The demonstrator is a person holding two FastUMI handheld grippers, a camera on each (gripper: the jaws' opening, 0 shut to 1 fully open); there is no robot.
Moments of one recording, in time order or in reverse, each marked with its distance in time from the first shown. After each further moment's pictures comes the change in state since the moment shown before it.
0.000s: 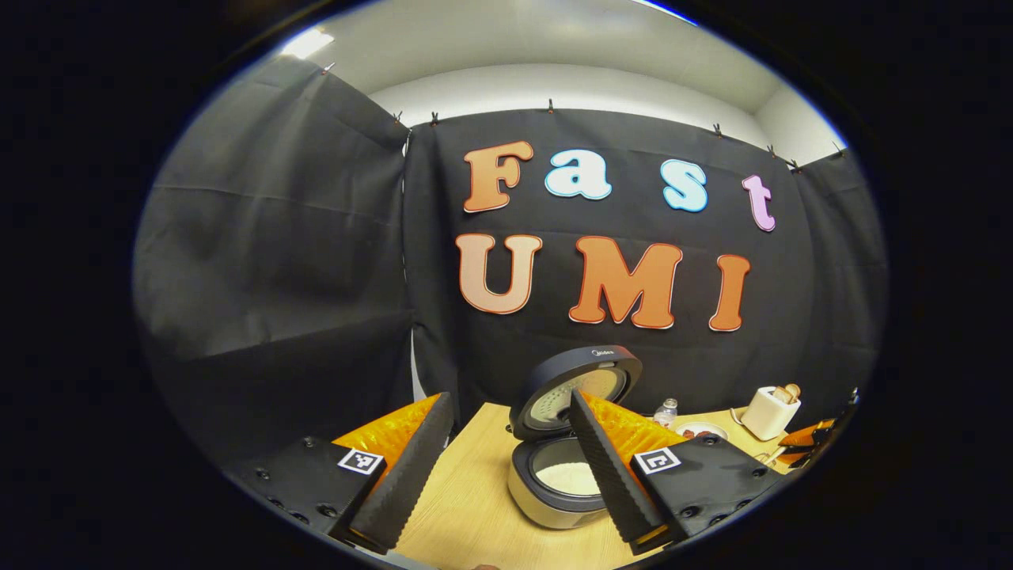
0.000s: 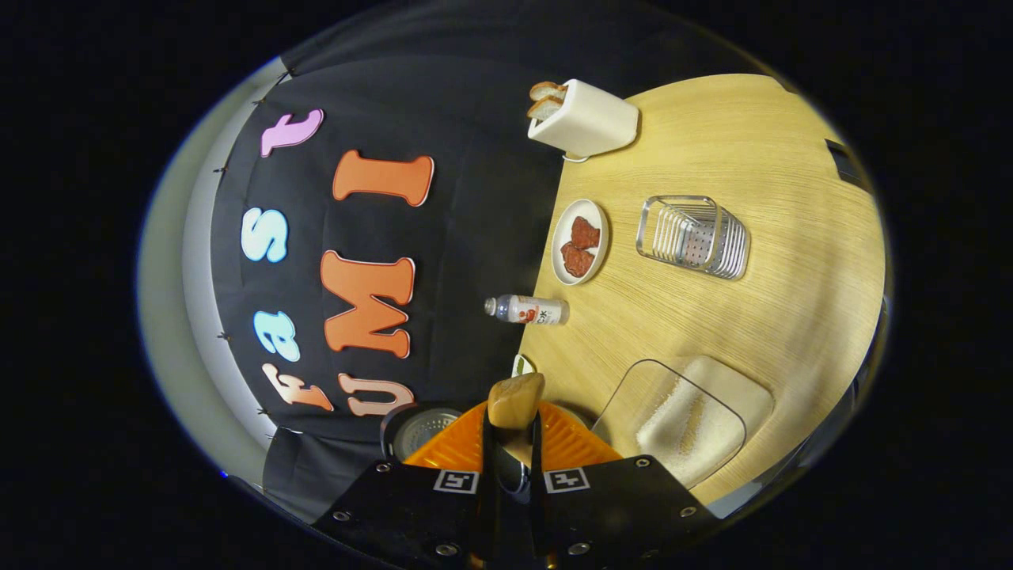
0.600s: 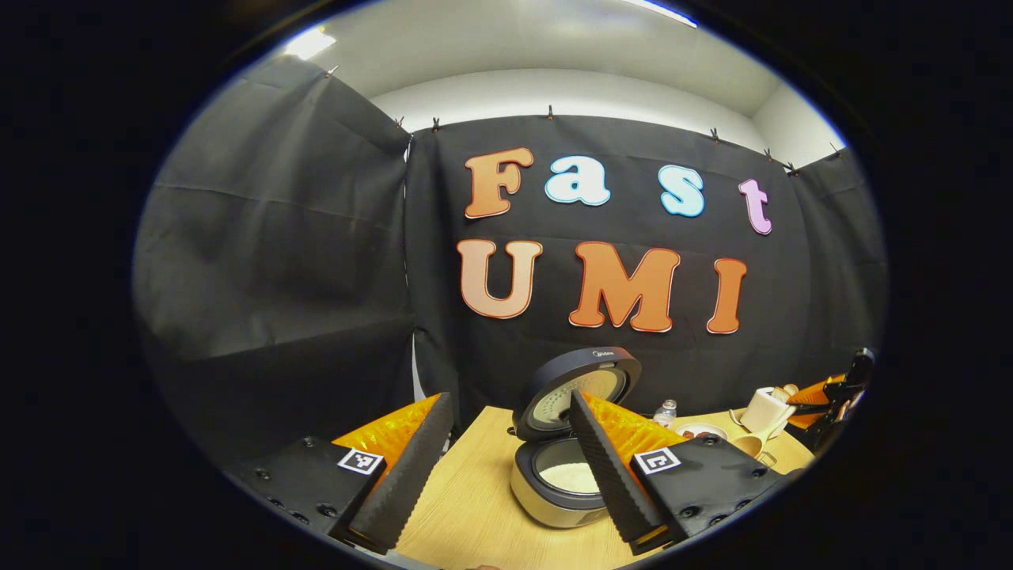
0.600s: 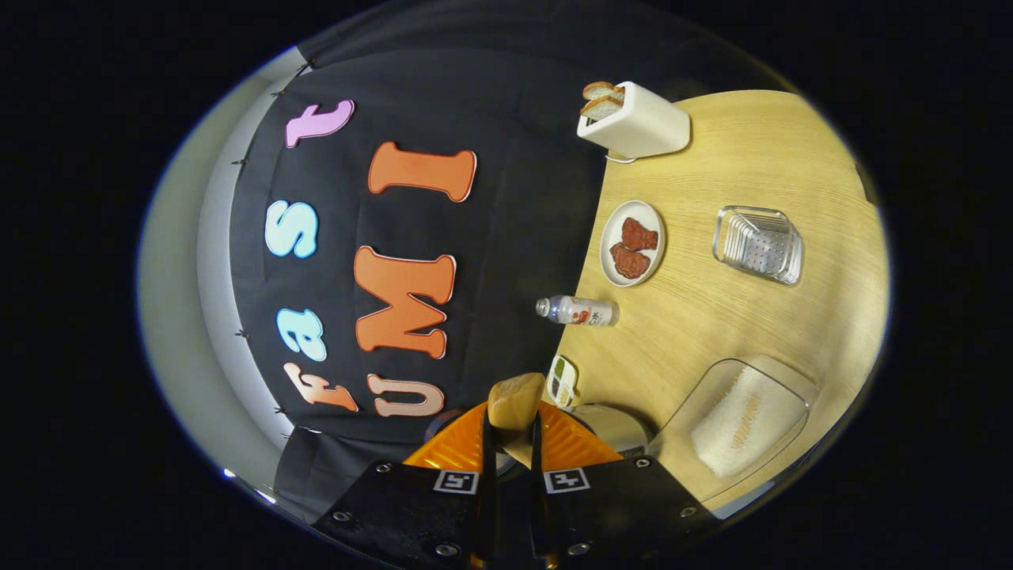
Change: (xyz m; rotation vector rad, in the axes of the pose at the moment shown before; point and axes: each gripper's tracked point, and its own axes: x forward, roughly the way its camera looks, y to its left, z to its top) left arm -0.013 0.008 0.001 0.009 -0.020 -0.008; right arm 0.019 0.083 -0.001 -0.009 0.024 0.072
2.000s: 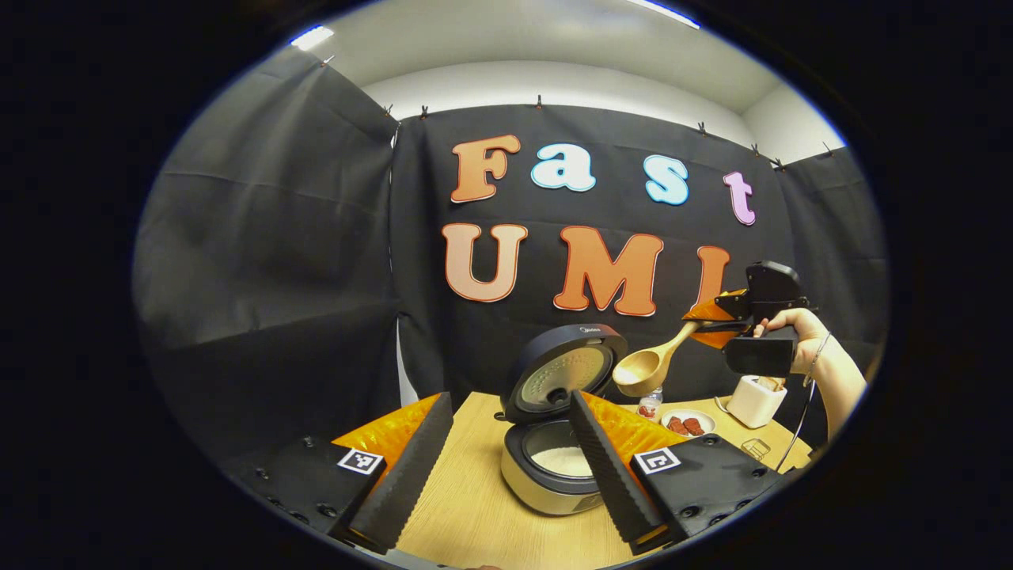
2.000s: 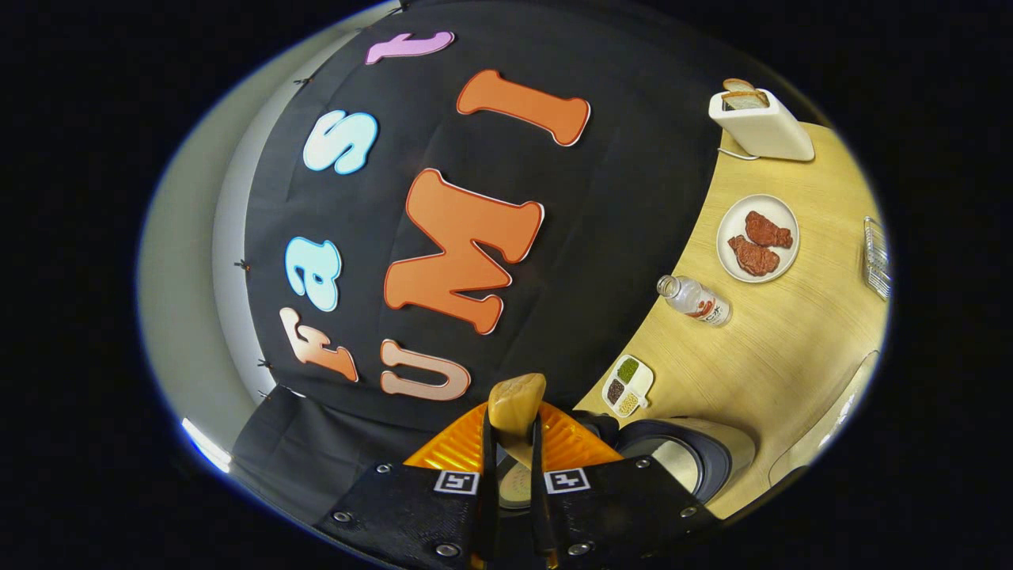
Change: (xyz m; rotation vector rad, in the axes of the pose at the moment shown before) left arm -0.006 -0.002 -0.027 -0.008 0.037 -0.064; right arm 0.137 0.135 -0.082 -0.230 0.034 0.064
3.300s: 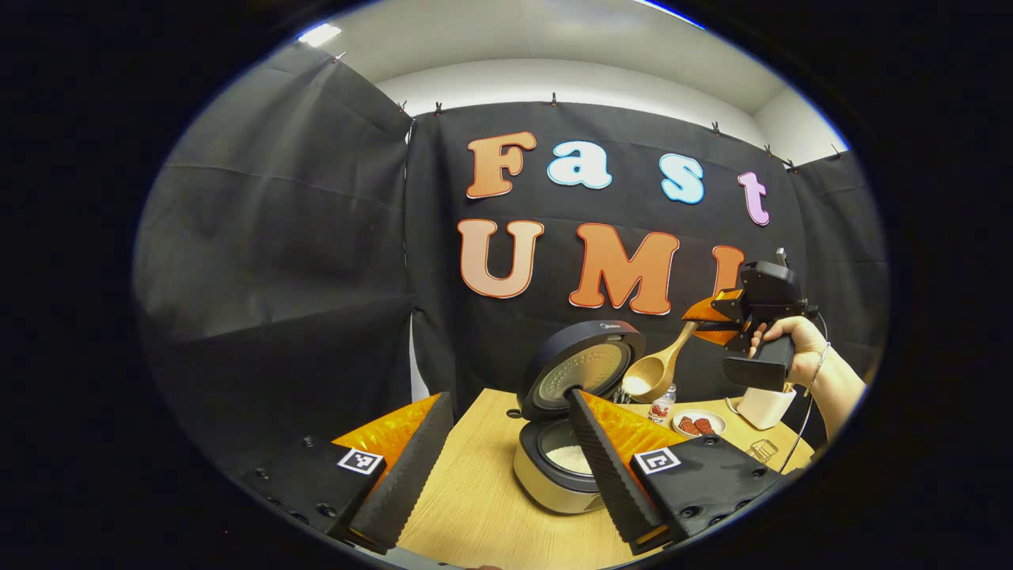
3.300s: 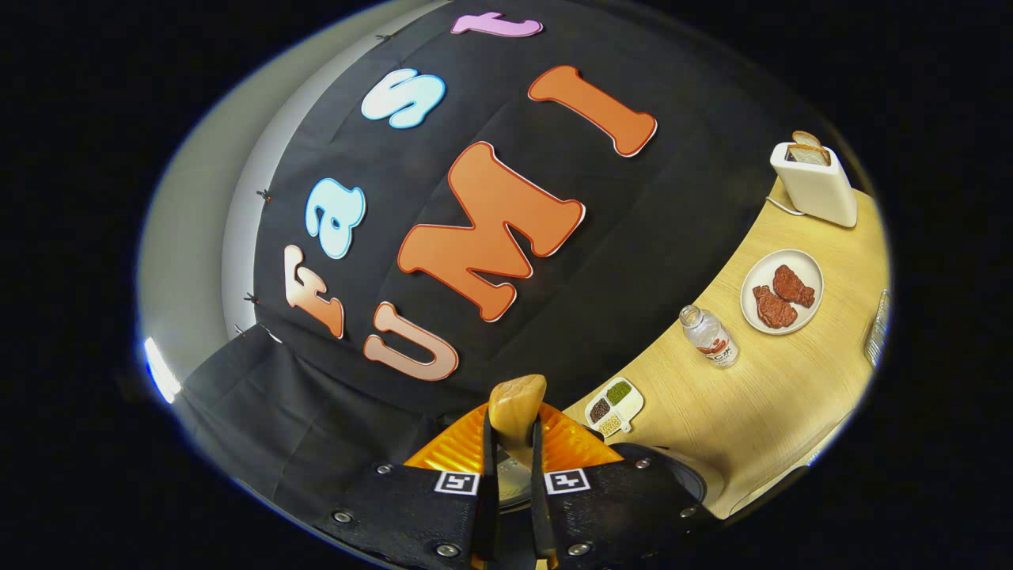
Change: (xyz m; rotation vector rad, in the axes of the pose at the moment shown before) left arm 0.003 0.019 -0.009 -0.010 0.012 0.049; right arm 0.020 0.007 -0.017 -0.263 -0.013 0.010
